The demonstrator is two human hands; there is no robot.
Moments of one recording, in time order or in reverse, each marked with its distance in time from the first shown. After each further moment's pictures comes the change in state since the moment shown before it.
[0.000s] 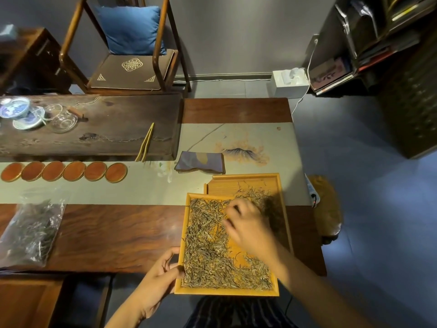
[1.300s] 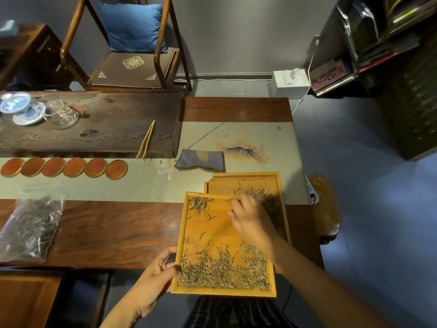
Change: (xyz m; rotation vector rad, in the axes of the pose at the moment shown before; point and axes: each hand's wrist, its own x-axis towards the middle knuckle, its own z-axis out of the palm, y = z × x) left_hand -0.005 0.002 -0.003 -0.095 -0.054 0.006; right_hand 0.009 0.012 0.008 -0.032 0.051 0.006
